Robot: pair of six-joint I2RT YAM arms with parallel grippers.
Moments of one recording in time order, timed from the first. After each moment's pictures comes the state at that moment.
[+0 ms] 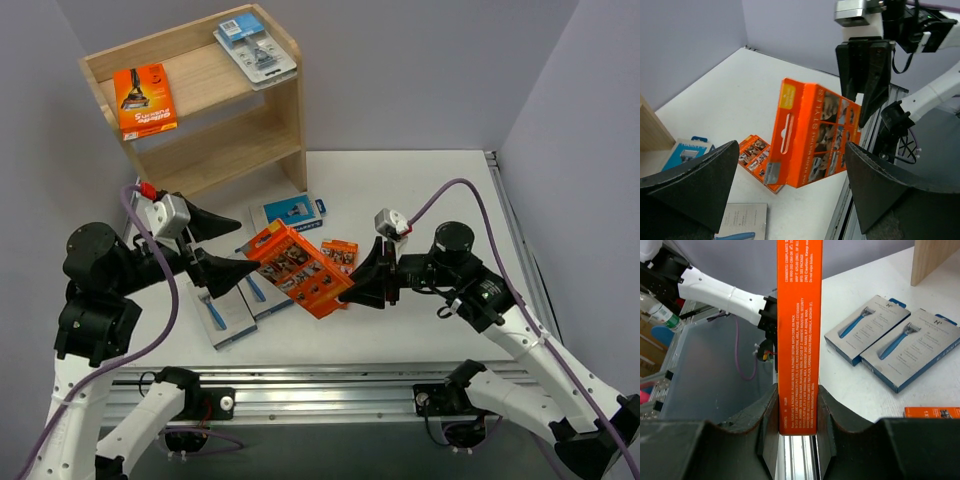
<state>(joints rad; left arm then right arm) -0.25 0.76 1.20 -0.40 0.85 -0.15 0.62 0.88 0.88 -0.13 -0.91 0.23</state>
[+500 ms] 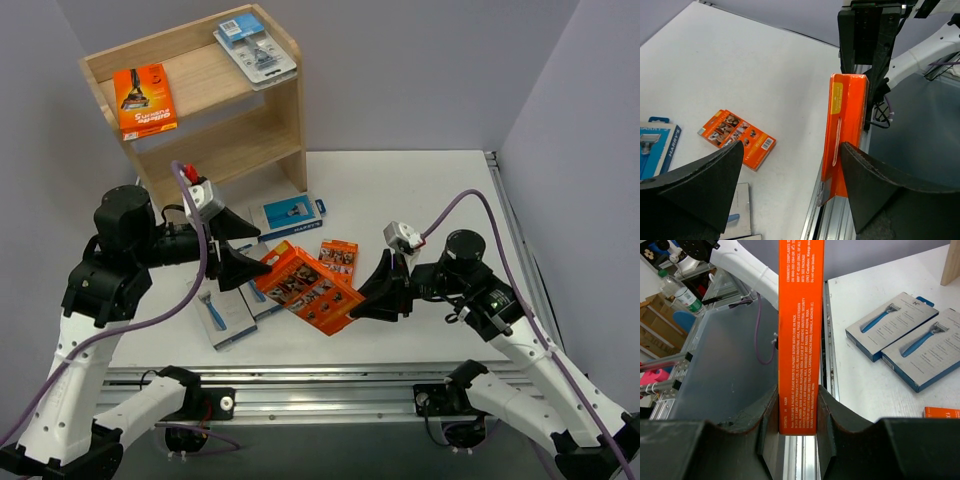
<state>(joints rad) -0.35 0.95 1.41 -0.71 0.90 0.05 0.58 0.80 0.83 -0.18 -1.07 0.19</state>
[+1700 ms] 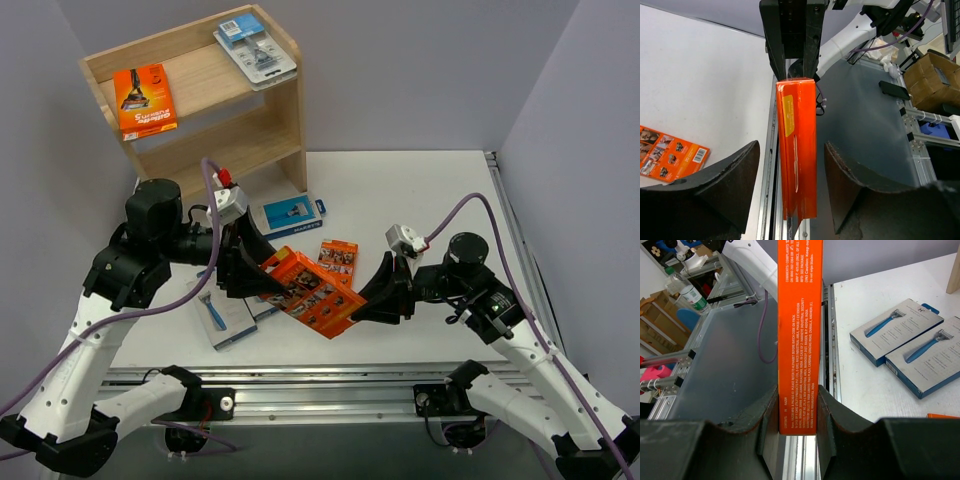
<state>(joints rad) -0.47 1.03 1.41 -0.69 1.12 -0.06 0.57 0.78 0.81 -0.14 -1.09 0.20</state>
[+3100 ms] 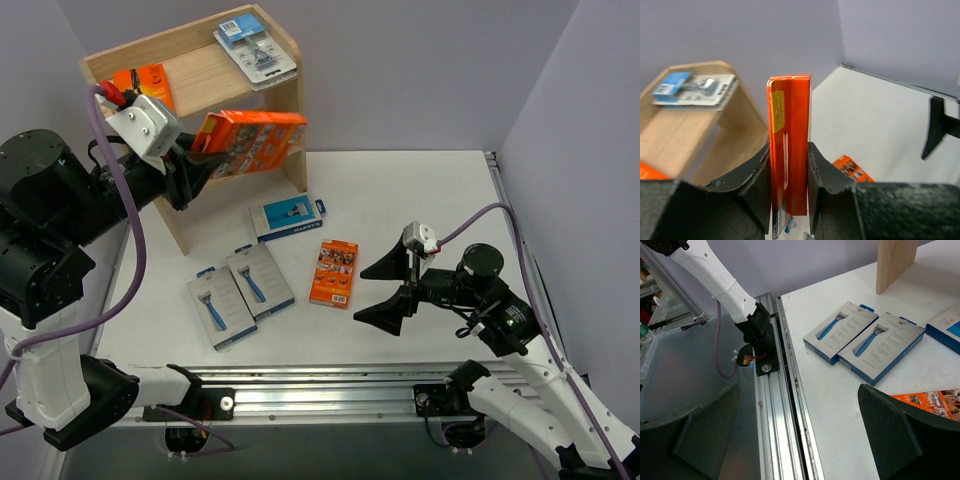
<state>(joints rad) -0.51 1.32 2.38 -1.05 0.32 0.22 0.57 0.69 0.80 -0.21 -0.83 0.18</state>
